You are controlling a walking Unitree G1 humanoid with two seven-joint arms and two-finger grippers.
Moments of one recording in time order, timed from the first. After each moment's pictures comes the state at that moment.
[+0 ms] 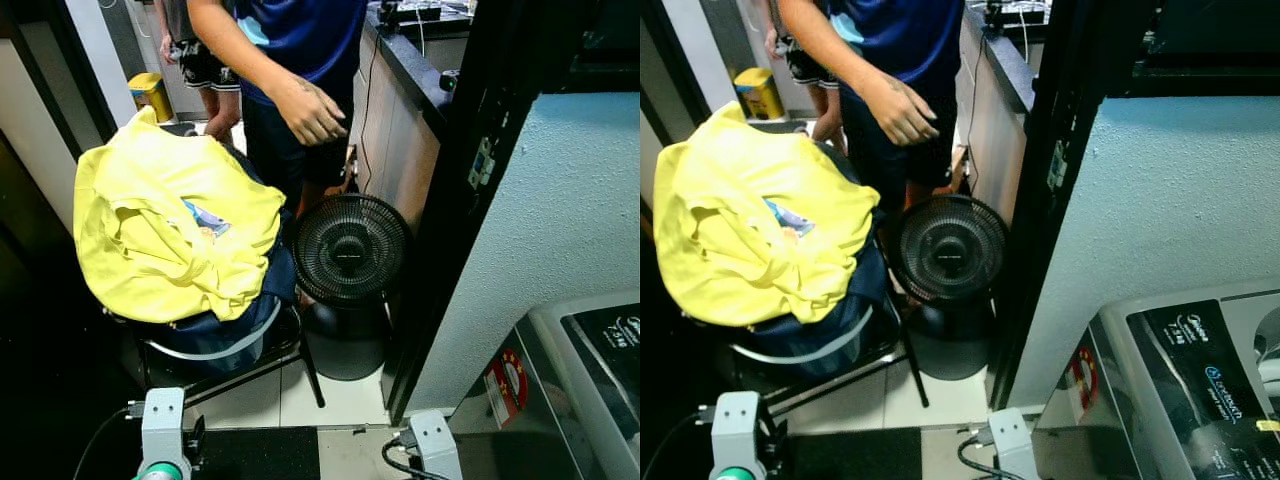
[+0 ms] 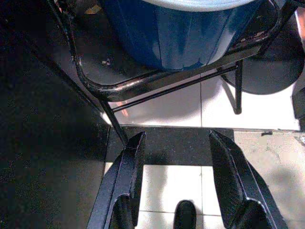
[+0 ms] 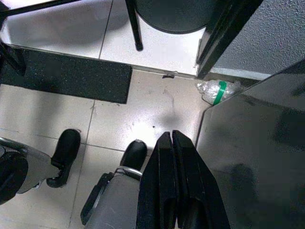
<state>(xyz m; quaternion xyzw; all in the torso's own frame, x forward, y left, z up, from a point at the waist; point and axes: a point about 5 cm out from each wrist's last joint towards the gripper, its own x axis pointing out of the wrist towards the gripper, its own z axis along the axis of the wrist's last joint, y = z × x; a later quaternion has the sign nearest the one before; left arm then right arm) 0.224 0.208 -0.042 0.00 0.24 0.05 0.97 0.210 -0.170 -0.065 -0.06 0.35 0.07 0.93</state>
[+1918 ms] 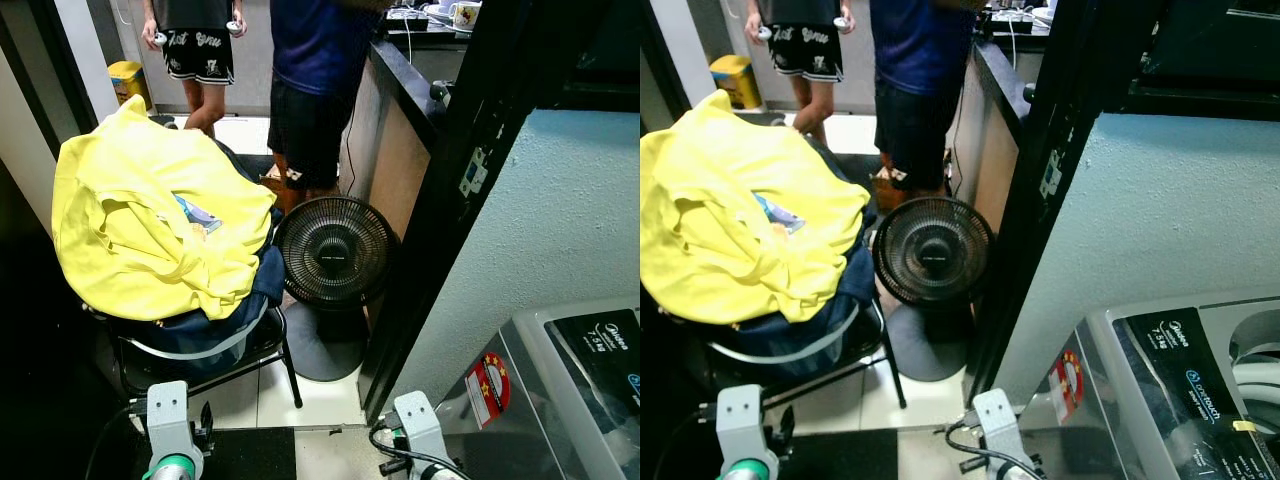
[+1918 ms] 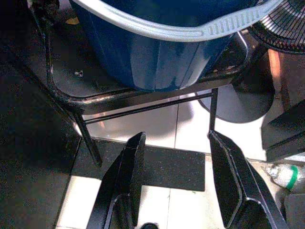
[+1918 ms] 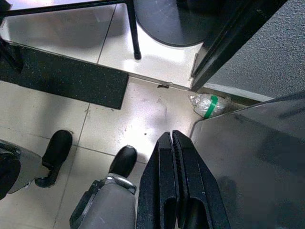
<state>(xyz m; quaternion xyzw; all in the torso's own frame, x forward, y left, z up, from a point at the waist) 0.232 0.190 -0.033 -0.05 0.19 0.09 0.98 0.235 -0.155 -0.052 -0.07 0.33 0.11 0.93</state>
